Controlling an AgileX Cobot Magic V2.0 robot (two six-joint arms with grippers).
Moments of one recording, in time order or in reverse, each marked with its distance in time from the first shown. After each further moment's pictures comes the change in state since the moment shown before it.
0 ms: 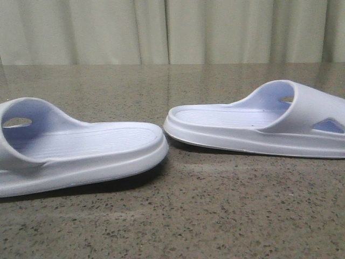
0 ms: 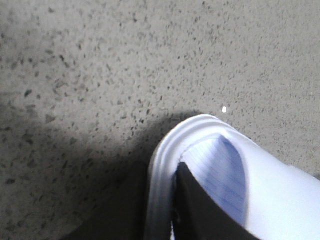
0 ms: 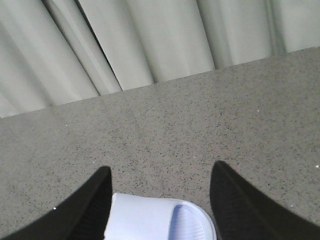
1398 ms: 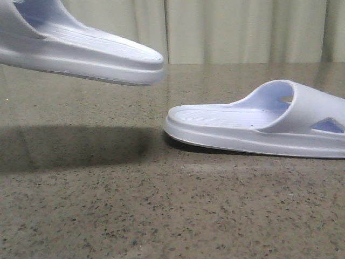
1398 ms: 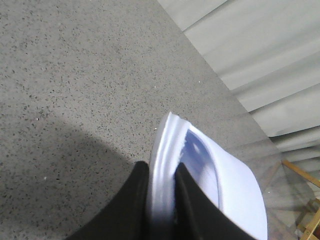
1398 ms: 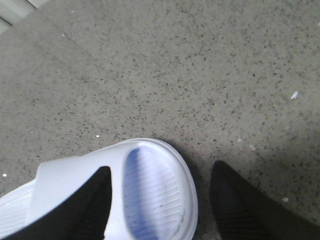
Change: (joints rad) left arm 0.000 -0.231 -0.237 -0.042 0.075 0.025; right arm 0.000 0.419 0.059 -0.007 -0.070 0.260
